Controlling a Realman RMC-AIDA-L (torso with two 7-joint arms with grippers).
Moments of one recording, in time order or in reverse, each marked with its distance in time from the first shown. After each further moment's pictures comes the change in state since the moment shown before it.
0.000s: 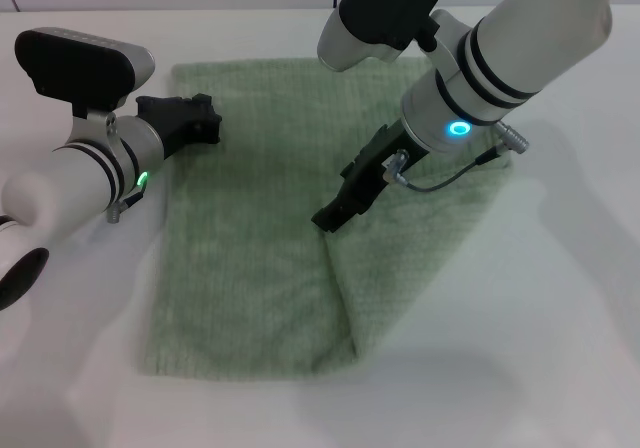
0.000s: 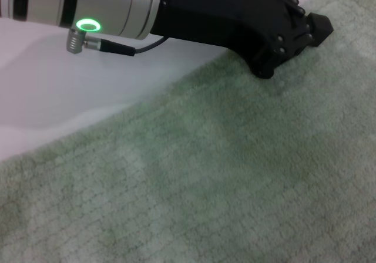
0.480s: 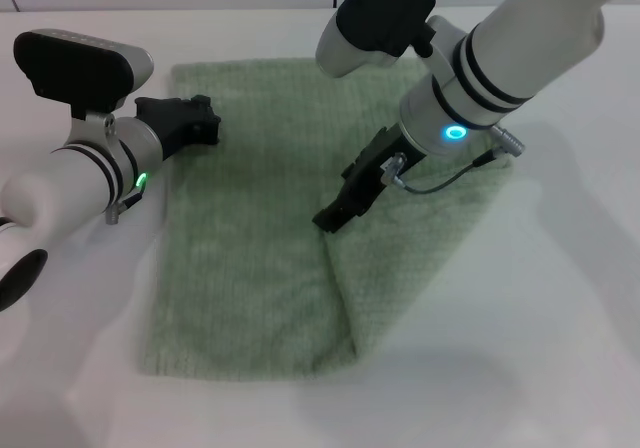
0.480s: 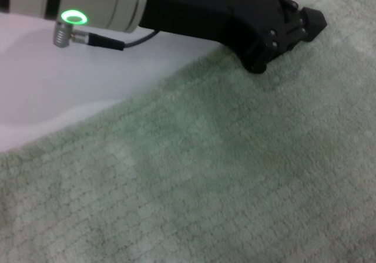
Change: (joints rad) left arm 0.003 0.001 0.000 0.000 0.000 0.002 0.000; right arm 0.017 0.004 -0.014 0.049 0.001 -0.039 -0.010
